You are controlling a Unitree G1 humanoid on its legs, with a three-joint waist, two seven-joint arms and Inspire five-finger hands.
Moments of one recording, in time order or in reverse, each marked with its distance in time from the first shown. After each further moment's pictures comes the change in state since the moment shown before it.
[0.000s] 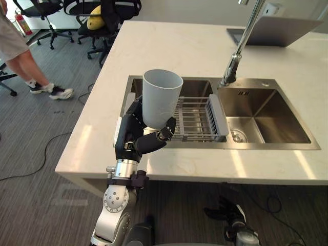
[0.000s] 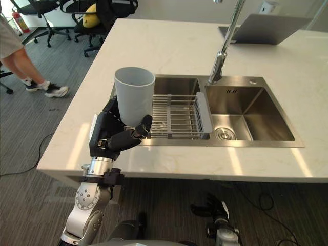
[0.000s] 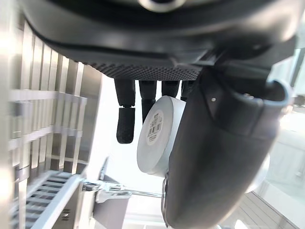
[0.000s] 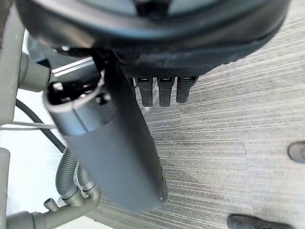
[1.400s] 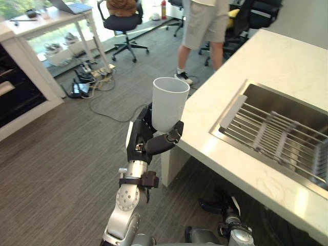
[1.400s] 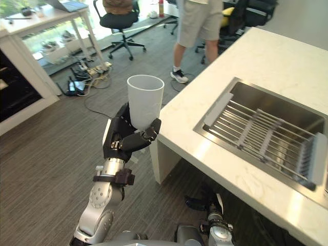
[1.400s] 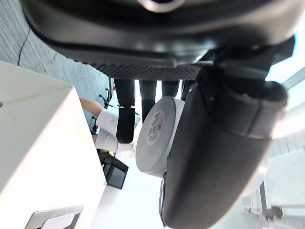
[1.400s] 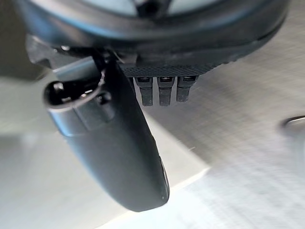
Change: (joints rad) left arm 0.040 -0.083 -0.059 0.057 -0.034 -0.008 0.030; right arm 0.185 0.071 0.094 -0.398 0.014 0.003 -0.025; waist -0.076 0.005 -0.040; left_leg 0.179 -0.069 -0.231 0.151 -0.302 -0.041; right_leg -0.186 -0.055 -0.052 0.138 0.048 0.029
